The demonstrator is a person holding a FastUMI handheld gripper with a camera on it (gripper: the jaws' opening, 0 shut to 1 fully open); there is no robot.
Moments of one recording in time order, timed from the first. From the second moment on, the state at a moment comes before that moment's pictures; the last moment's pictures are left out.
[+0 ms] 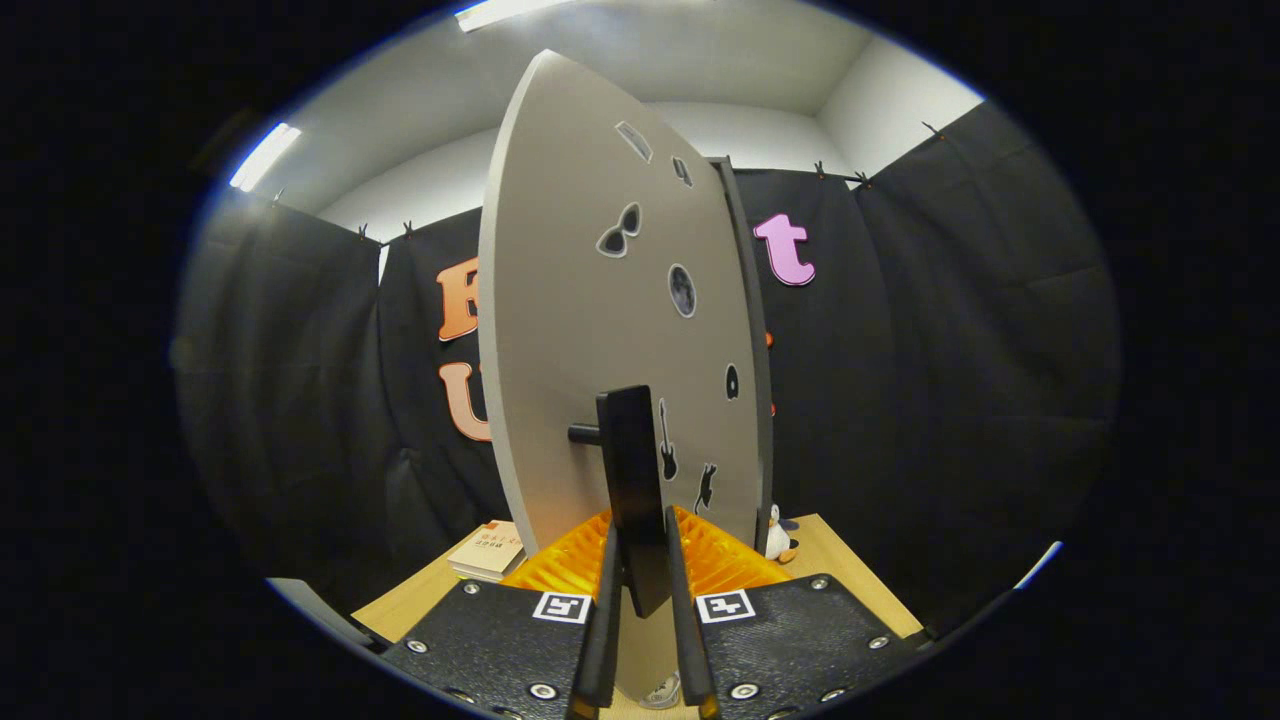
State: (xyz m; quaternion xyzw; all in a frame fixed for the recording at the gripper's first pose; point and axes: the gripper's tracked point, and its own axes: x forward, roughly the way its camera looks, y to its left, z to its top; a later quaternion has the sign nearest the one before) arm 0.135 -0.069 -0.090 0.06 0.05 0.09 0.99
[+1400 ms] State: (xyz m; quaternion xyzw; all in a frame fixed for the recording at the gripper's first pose) arm 0.111 -0.230 -0.103 -0.05 0.05 -0.06 1.00
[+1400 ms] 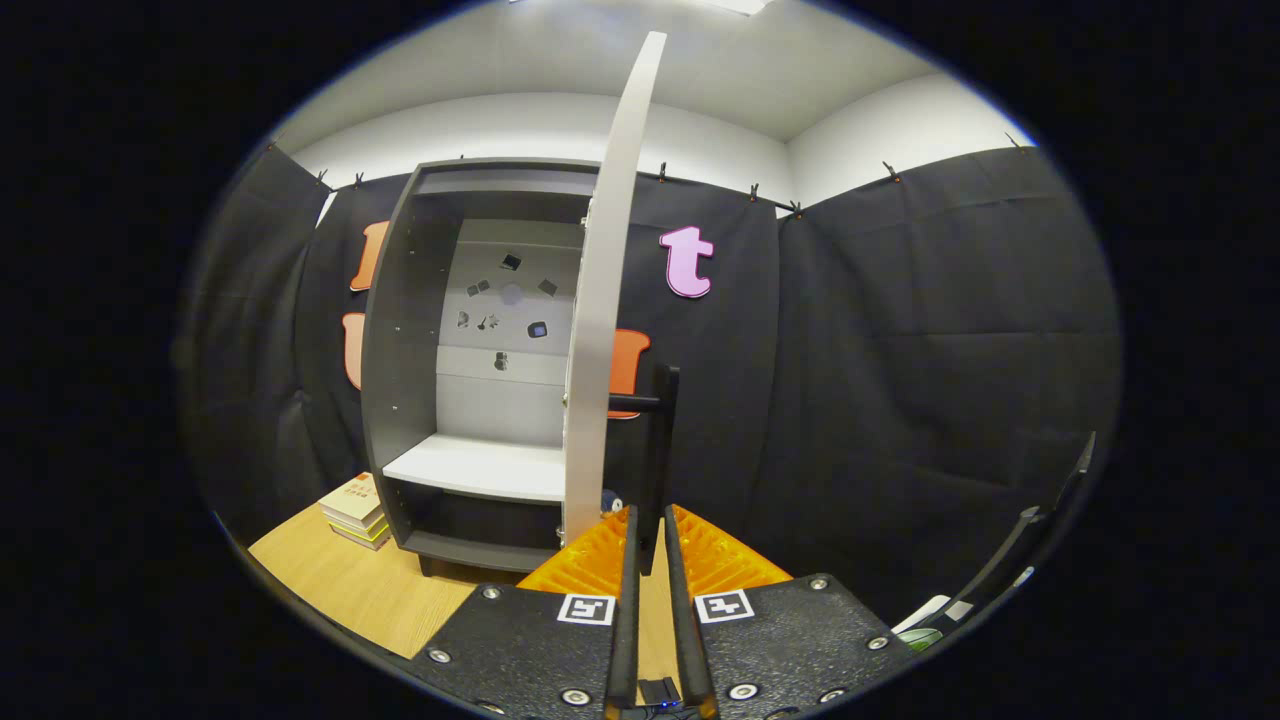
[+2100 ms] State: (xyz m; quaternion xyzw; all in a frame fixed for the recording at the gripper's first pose) arm 0.072 -0.128 -0.147 0.01 0.11 -0.08 0.99
